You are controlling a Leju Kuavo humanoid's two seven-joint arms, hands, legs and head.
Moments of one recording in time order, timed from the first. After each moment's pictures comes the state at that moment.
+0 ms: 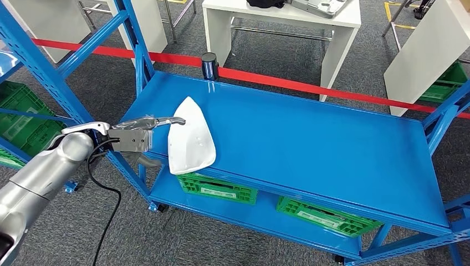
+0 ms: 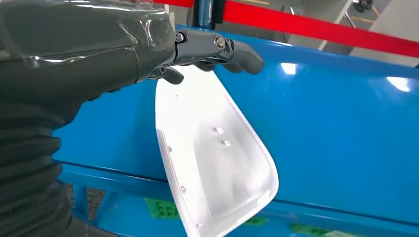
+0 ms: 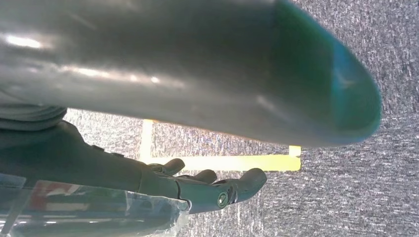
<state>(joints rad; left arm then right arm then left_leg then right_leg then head) -0.77 0.47 -0.70 -1.17 -0.29 -0.63 -0.24 0.00 0.02 -1.32 -0.01 1.04 -0.08 -0.36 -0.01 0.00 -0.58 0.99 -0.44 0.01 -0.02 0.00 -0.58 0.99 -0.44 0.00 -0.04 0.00</state>
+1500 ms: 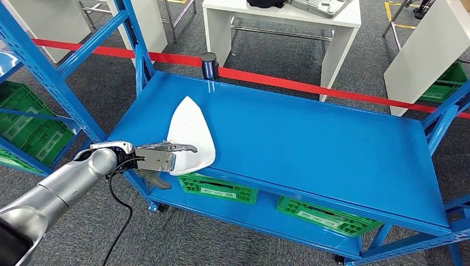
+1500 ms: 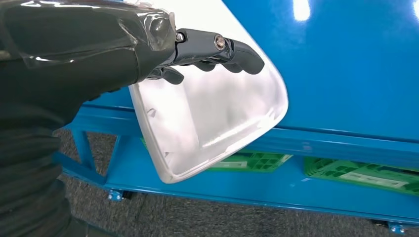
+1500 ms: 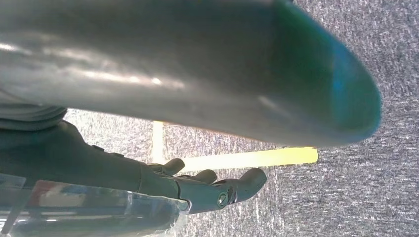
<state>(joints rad) -0.78 0.40 -0.90 -0.99 -0.27 -0.60 -0.24 0.02 0.02 -1.29 -0.01 0.95 -0.11 -0.33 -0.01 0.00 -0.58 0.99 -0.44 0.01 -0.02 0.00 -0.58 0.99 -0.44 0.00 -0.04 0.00</state>
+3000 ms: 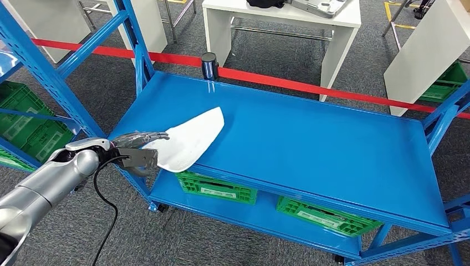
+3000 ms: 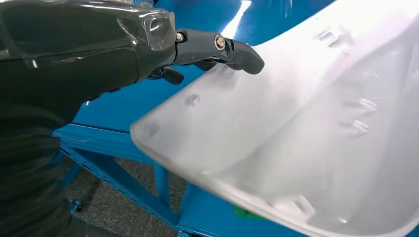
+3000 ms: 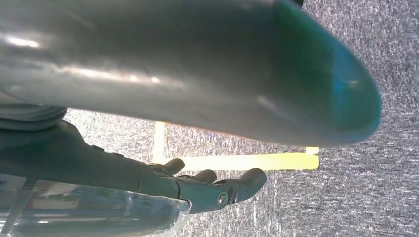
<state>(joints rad) -0.78 0.48 -0.86 -0.92 -0.48 -0.41 -0.22 0.02 0.01 -1.22 -0.01 0.93 -0.08 -0.32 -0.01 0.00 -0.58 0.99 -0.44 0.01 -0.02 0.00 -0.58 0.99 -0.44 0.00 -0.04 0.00</state>
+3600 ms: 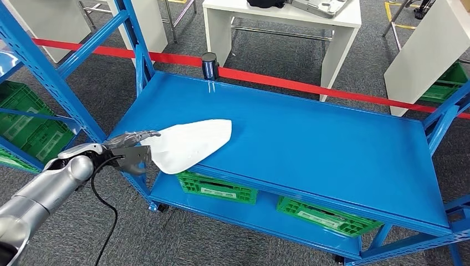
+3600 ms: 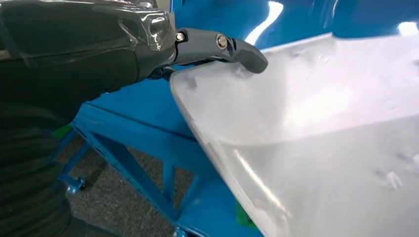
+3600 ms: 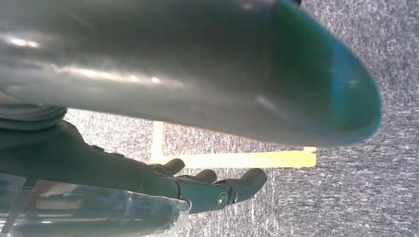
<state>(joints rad) -0.69 0.48 -0.73 -0.91 -0.48 -0.35 -0.18 0.02 0.01 -1.20 -0.01 0.91 -0.09 -0.33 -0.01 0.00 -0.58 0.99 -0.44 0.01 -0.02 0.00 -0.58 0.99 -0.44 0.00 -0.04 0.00</state>
